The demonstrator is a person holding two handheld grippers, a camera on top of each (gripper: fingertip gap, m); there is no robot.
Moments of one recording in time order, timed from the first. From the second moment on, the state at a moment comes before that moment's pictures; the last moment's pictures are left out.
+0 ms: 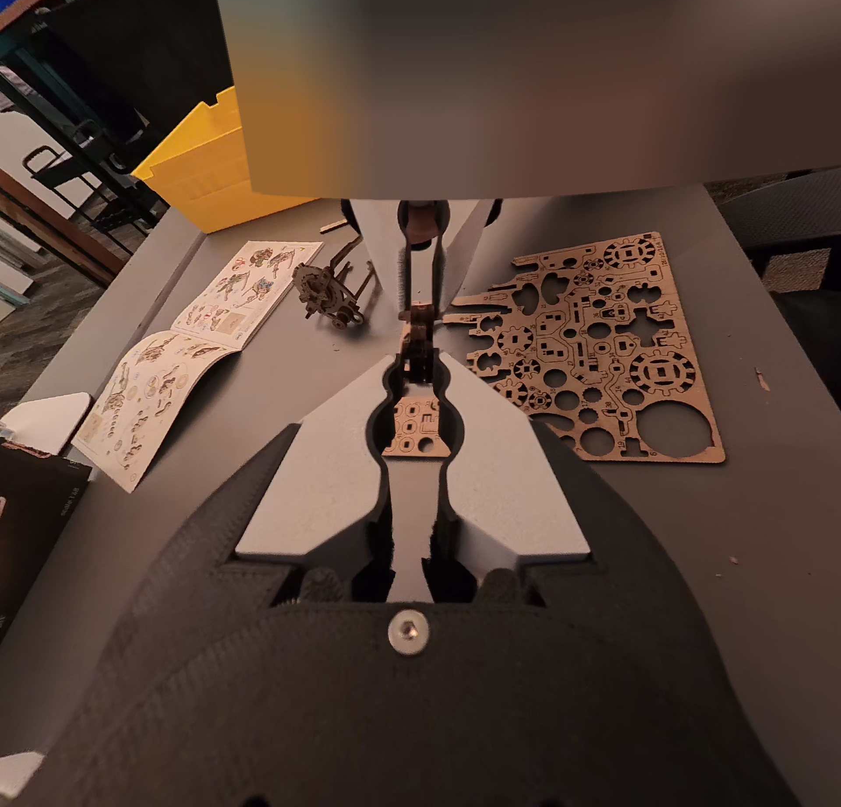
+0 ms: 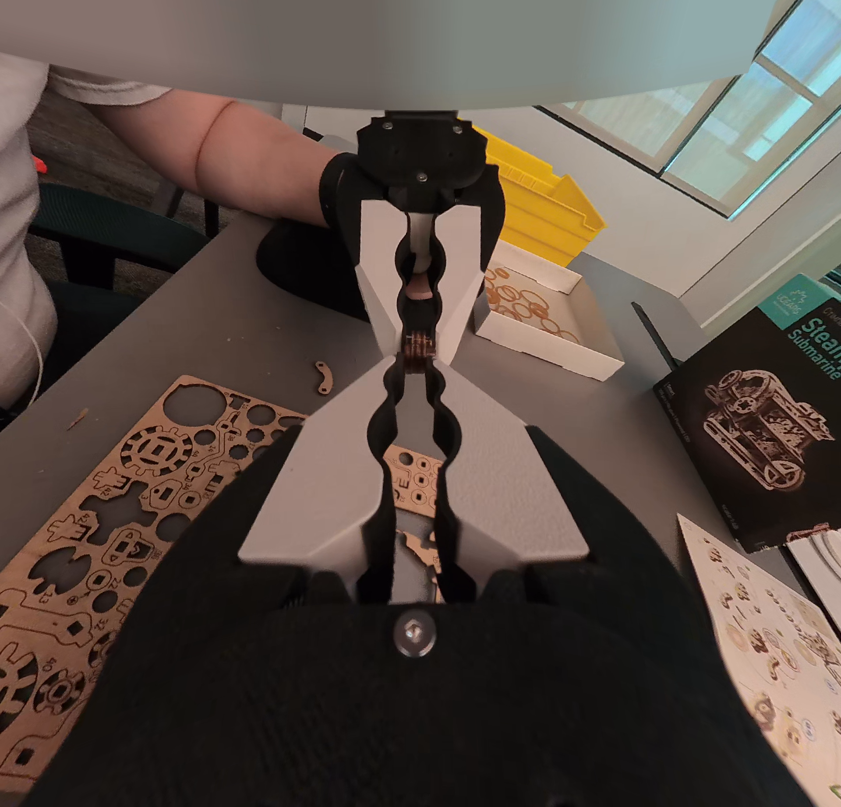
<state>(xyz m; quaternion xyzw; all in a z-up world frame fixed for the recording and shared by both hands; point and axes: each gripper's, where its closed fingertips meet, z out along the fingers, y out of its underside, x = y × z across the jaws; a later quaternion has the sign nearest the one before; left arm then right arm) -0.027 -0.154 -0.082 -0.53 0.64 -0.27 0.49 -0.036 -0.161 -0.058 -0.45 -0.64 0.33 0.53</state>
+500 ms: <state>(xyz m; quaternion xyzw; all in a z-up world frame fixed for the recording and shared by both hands) -0.030 -0.153 -0.067 -0.52 0.62 -0.28 0.52 -0.032 -0.156 -0.054 -0.48 -0.62 0.36 0.51</state>
